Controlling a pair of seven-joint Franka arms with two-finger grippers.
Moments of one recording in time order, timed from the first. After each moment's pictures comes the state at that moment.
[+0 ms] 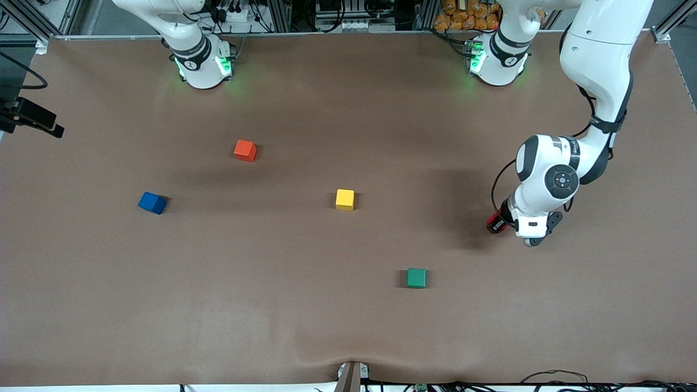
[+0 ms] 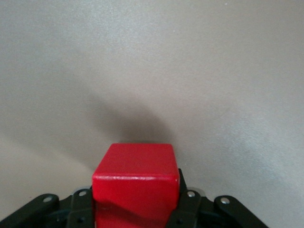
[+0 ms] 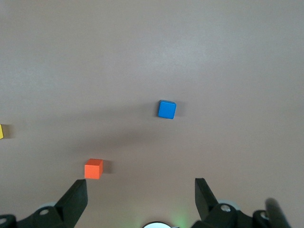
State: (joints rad) left arm -0.12 0.48 -0.03 -2.06 0.03 2.52 -0.92; right arm -0.06 0.01 -0.03 -1.48 0.01 1.41 0.03
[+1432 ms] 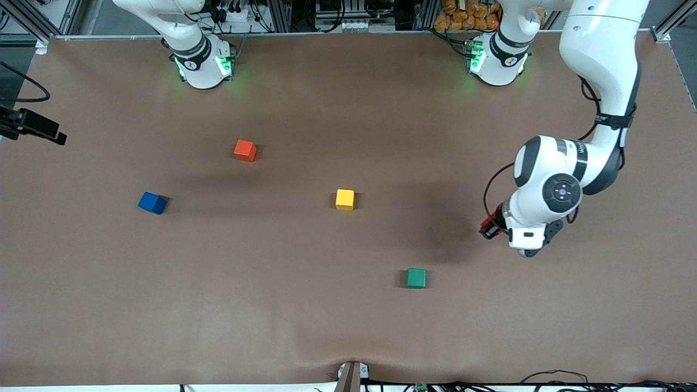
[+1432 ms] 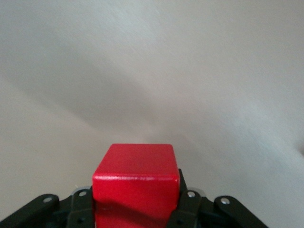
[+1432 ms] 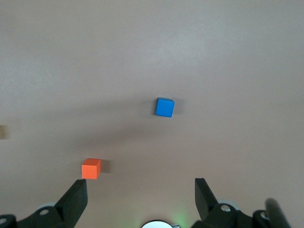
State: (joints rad) left arm -0.20 0.47 -0.05 -1.82 0.03 2.20 -0.98; right arm -0.07 0.04 -0.03 -1.48 0.01 1.41 0.03
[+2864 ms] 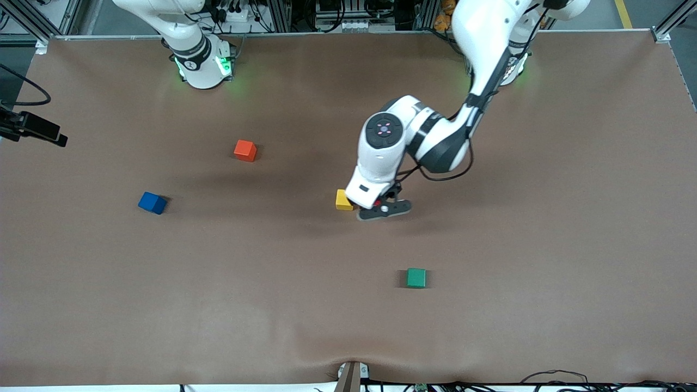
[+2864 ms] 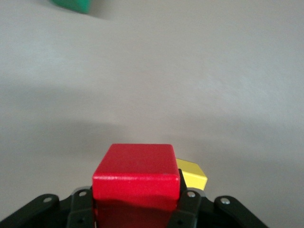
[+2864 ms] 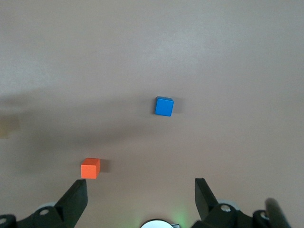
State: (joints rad) left arm -0.68 0.65 -0.06 -1.48 0.06 2.19 -0.93; right arm -0.07 0.05 -0.03 -1.48 0.01 1.41 0.03
